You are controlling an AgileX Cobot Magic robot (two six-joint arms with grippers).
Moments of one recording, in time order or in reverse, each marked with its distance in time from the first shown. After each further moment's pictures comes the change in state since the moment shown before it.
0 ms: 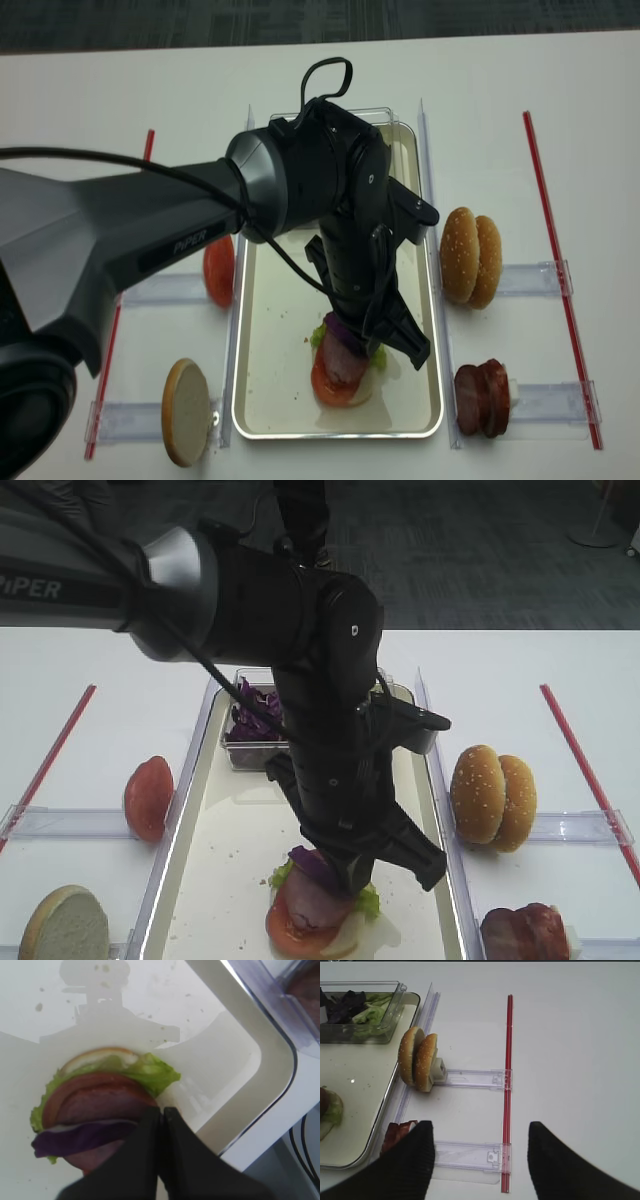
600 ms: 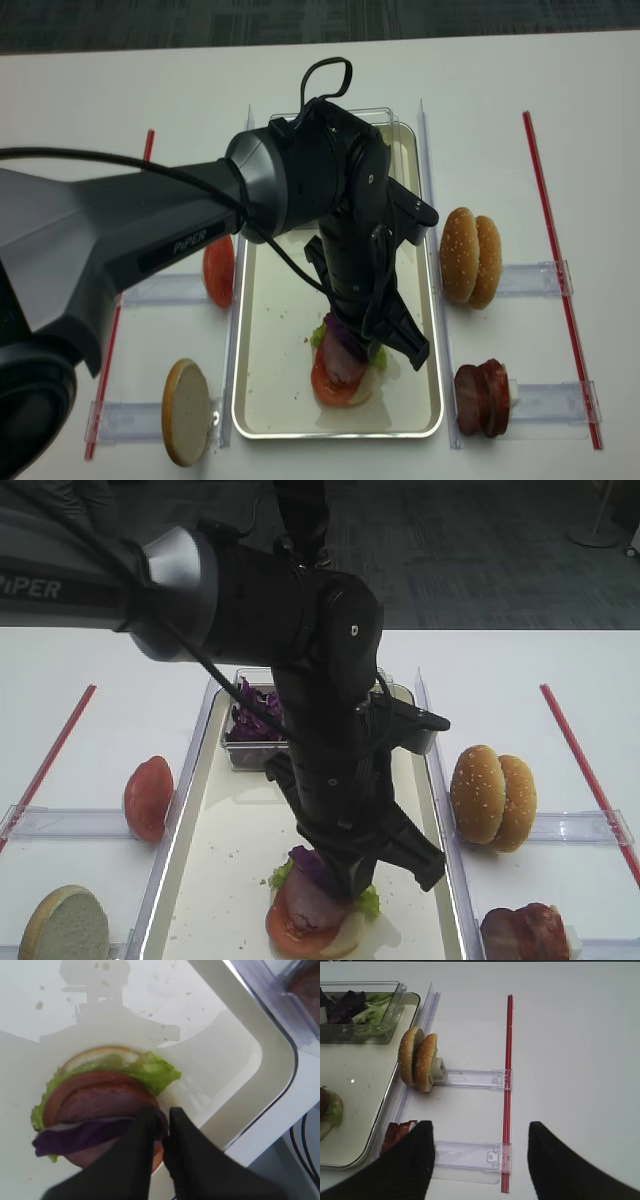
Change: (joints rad) left arm 0.000 0.000 0.000 0.000 0.002 0.000; right arm 0.000 0.000 0.000 0.000 0.000 0.000
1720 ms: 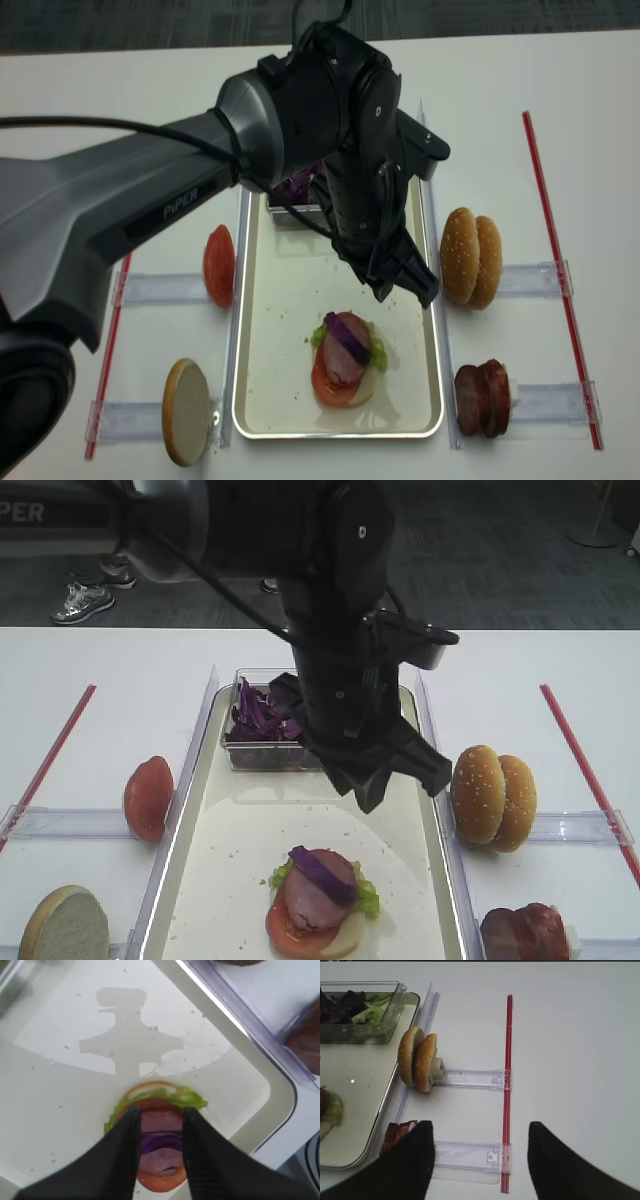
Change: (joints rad) left arm 0.030 0.000 -0.193 0.098 0.100 -0.033; right arm 0.000 0.000 0.000 0.000 0.000 0.000
